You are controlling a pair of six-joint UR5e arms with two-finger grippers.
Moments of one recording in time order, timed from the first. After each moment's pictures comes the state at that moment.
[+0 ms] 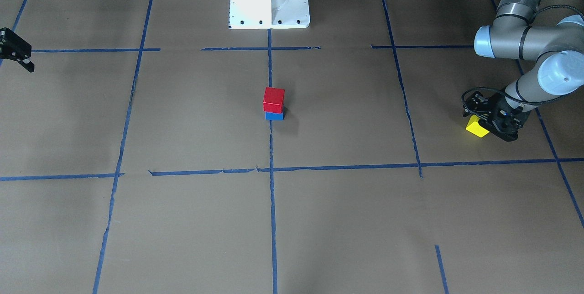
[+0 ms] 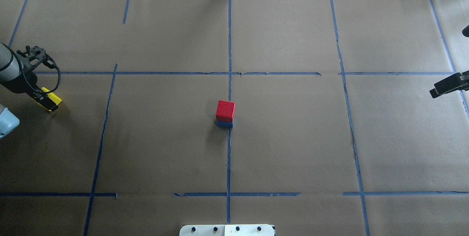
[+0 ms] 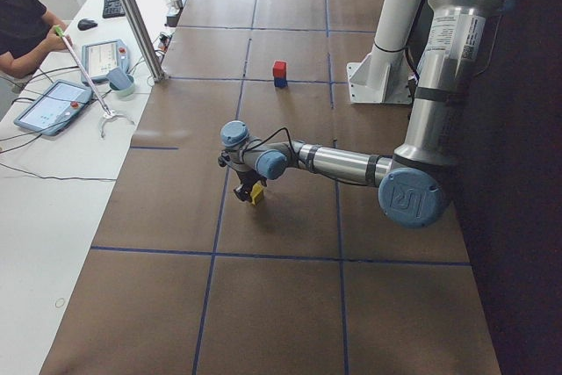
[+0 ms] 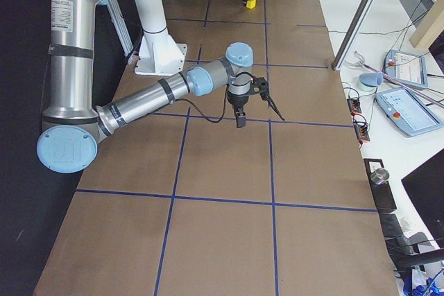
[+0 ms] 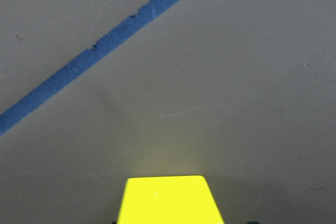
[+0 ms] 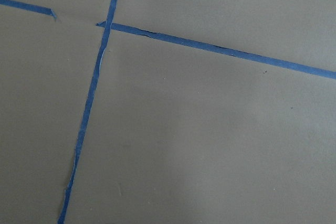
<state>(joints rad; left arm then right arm) -0.99 -1.71 -1.50 -1.88 -2.26 -0.02 1.16 -1.65 2.10 -1.61 2.27 0.36</state>
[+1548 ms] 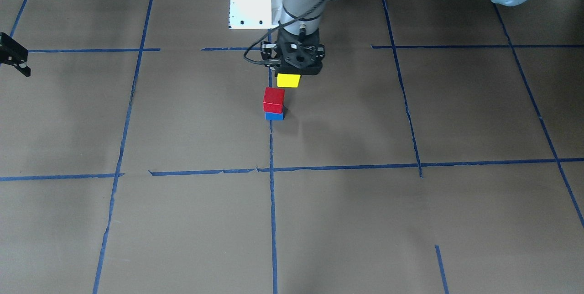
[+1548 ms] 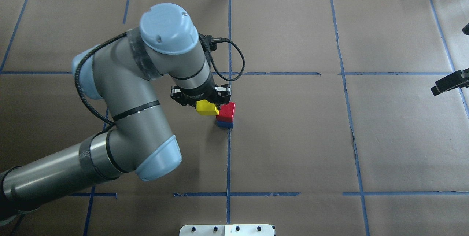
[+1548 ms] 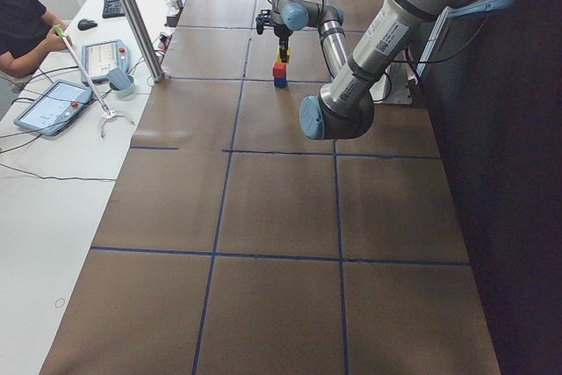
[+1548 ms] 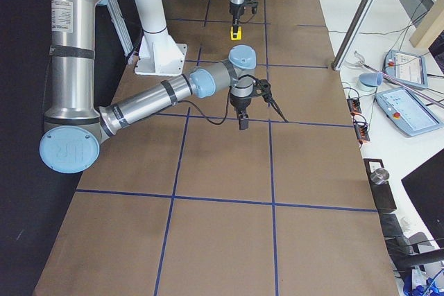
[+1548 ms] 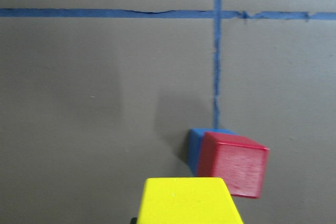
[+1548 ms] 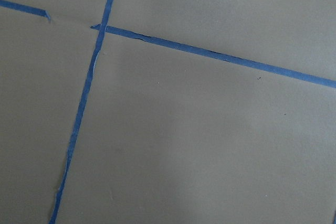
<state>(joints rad) -0.53 -2.44 -1.71 -1.36 -1.96 -1.20 1.17 -1.63 2.07 -1.61 2.26 0.32</state>
